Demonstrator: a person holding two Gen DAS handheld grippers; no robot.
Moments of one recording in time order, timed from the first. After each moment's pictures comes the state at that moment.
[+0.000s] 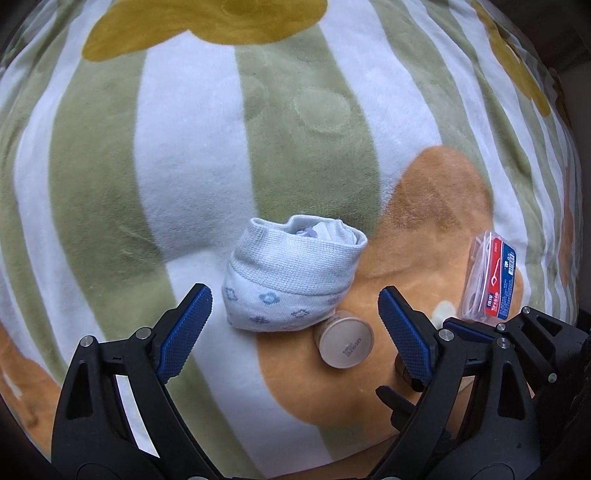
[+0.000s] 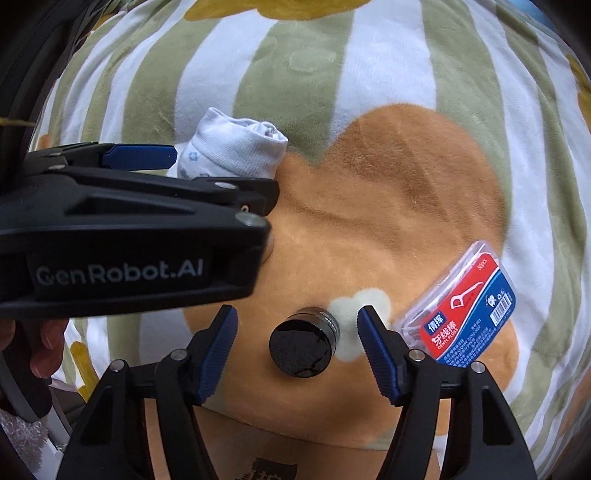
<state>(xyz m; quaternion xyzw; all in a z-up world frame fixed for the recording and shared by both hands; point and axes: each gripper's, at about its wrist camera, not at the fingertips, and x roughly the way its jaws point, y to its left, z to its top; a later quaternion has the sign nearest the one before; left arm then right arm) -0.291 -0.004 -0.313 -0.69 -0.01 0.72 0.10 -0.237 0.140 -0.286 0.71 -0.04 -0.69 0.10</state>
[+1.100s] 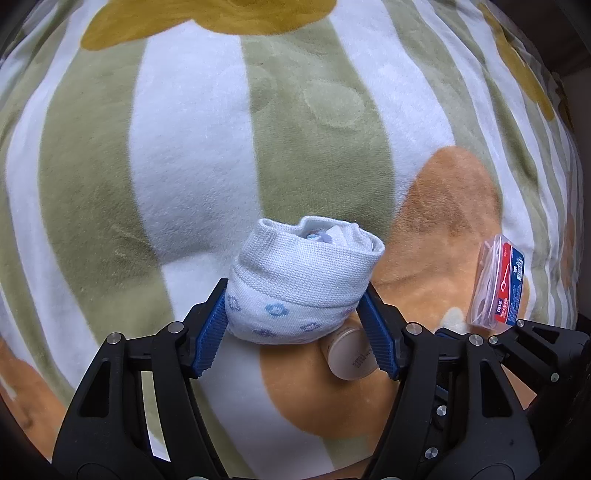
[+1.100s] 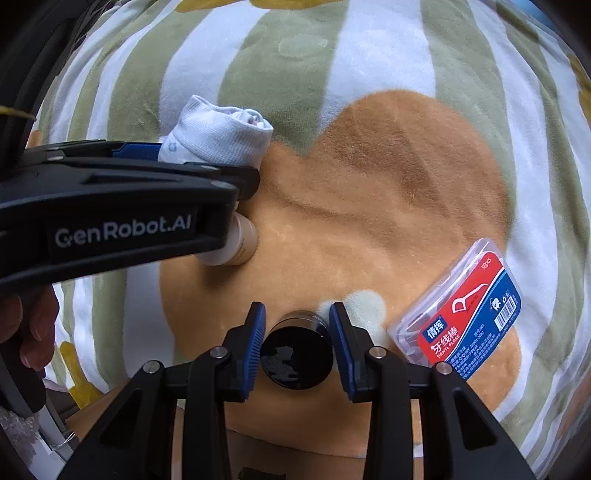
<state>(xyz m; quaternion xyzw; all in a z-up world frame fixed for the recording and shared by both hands) -0.281 0.004 -0.319 -0.69 -0.02 0.72 0.10 -0.240 0.147 -0.292 0.72 -0.02 -0.69 0.10</state>
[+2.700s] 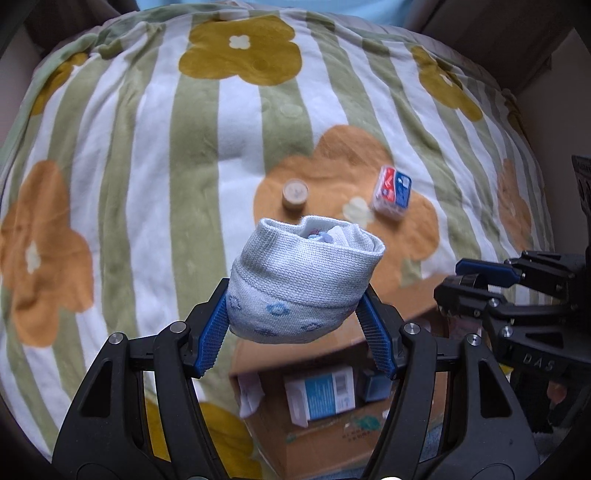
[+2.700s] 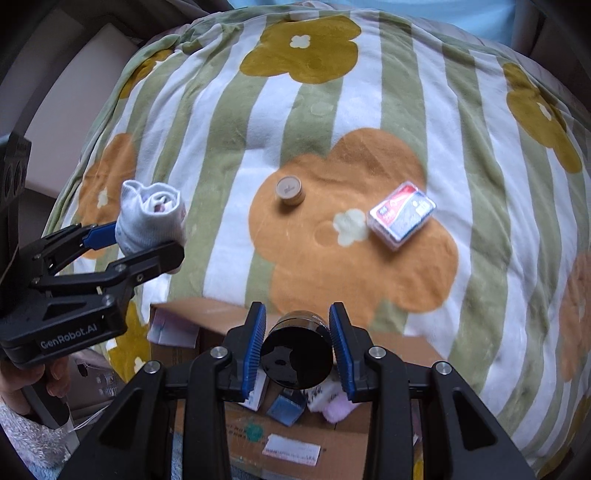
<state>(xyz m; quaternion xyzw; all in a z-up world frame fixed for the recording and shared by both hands) -0.097 -0.029 -0.152 -0.61 -0.04 0.79 0.08 -0.110 0.163 -0.152 0.65 -0.02 -0.74 0.15</state>
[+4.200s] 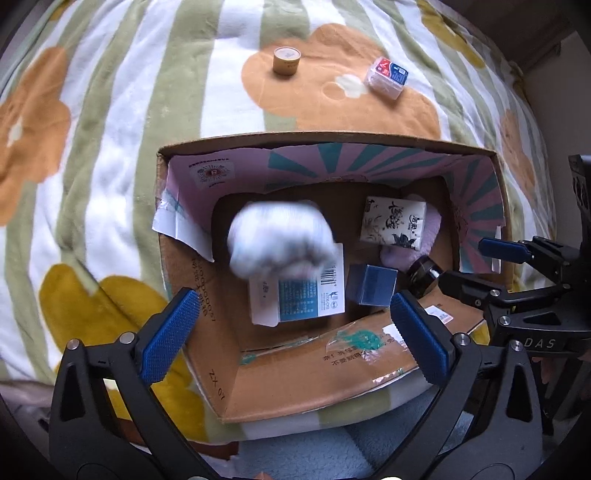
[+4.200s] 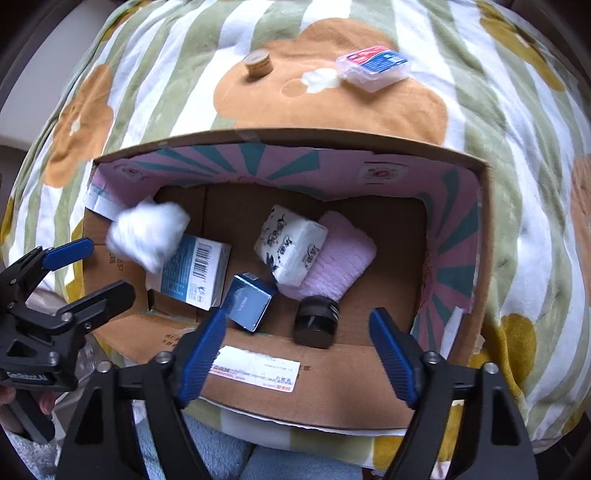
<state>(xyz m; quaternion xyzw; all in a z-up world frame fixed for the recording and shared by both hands) 0.034 -0.004 -0.225 -0.66 -0.07 0.75 0.07 0.002 0.189 -0.232 0.69 0.00 -0.71 0.13</state>
